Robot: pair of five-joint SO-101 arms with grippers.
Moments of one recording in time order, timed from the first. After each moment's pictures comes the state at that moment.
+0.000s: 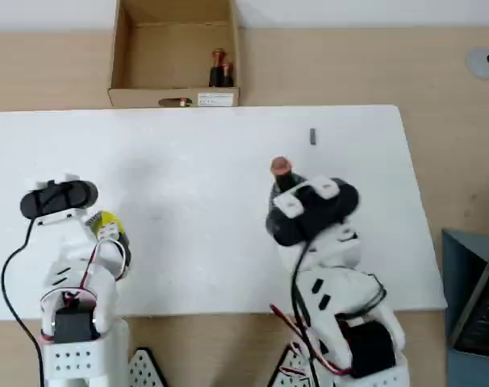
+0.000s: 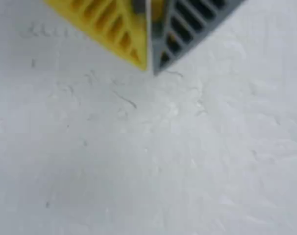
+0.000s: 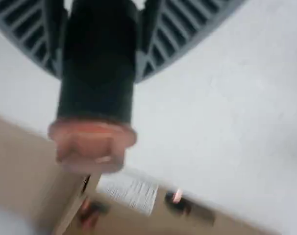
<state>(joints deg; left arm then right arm) -8.3 -104.3 93.8 52.4 0.8 -20.7 -103.3 72.7 52.2 0.3</state>
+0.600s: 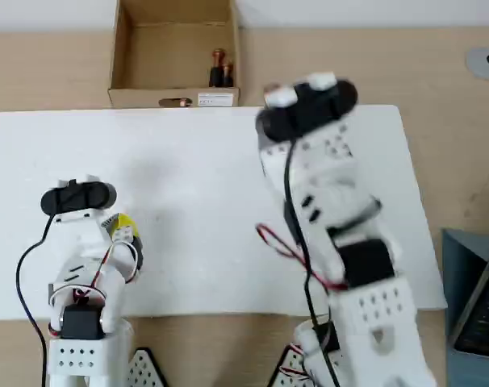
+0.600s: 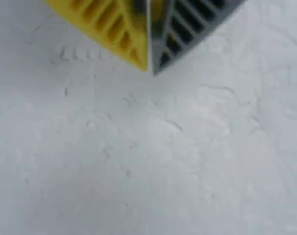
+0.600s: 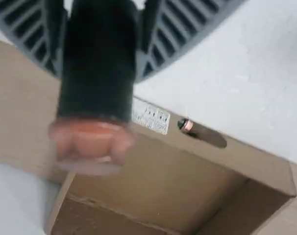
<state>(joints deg) -2.5 -104.3 96.3 51.7 2.2 -20.1 -55.0 41.3 39.0 -2.8</state>
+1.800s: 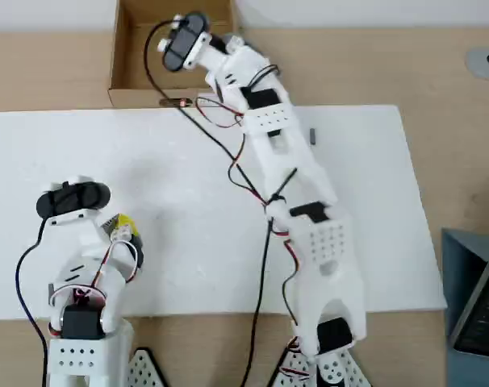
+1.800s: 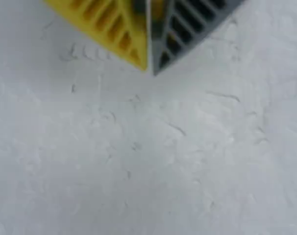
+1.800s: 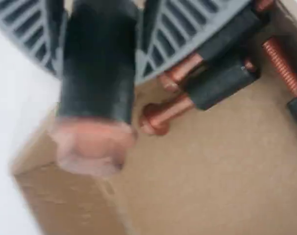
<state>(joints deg) -2.4 -104.3 96.3 51.7 6.7 -21.3 43.5 -30.5 18.7 38.0</state>
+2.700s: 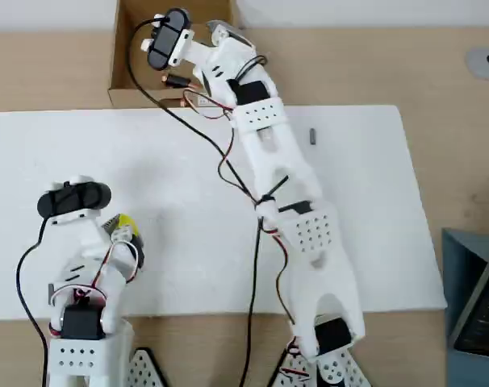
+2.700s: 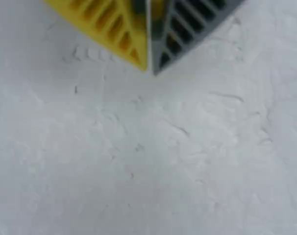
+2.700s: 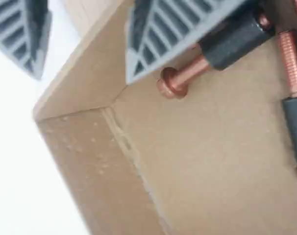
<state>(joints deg) -1.9 -104.3 96.3 51.7 6.6 -23.2 51.6 -48.9 25.5 40.6</state>
